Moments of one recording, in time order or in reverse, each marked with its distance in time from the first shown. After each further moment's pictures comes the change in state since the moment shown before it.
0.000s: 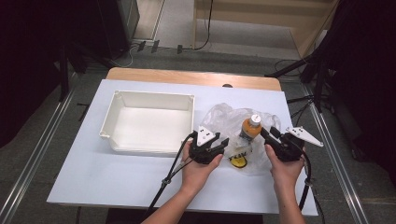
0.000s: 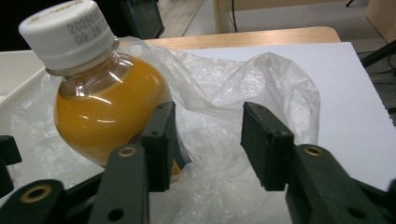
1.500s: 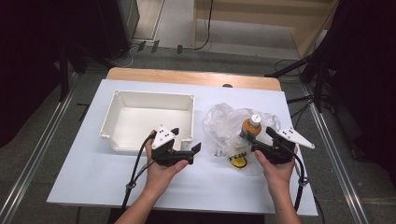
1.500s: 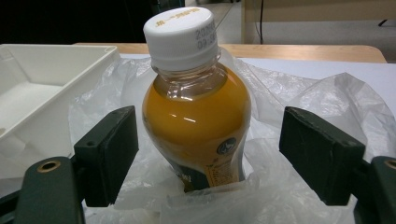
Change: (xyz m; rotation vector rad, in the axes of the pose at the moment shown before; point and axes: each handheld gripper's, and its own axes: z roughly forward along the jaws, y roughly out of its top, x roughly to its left) left arm 0.058 -0.005 -0.082 -0.071 0.031 -0.008; right arm 0.030 -0.001 -0.001 -0.025 0.090 -0.080
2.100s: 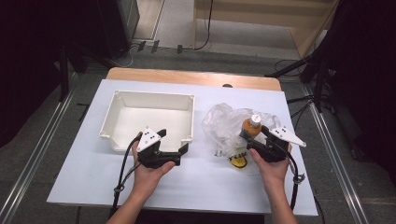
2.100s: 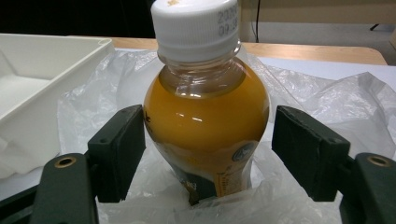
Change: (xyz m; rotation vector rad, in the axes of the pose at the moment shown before) left arm 0.023 -0.005 -0.028 -0.003 0.037 0.002; right arm 0.008 -0.004 0.013 0.006 -0.028 -0.032
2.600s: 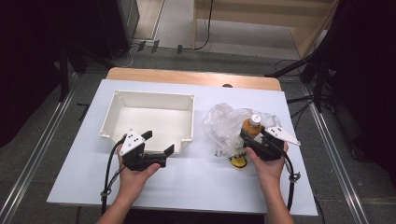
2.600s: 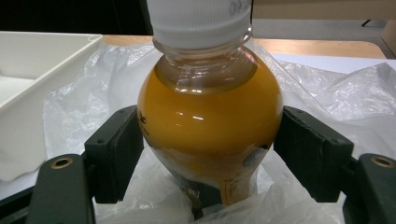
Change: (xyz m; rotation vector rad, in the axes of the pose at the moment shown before) left arm 0.023 -0.007 -0.029 -0.010 0.044 -0.003; right arm 0.005 -0.004 0.011 0.008 -0.030 0.013
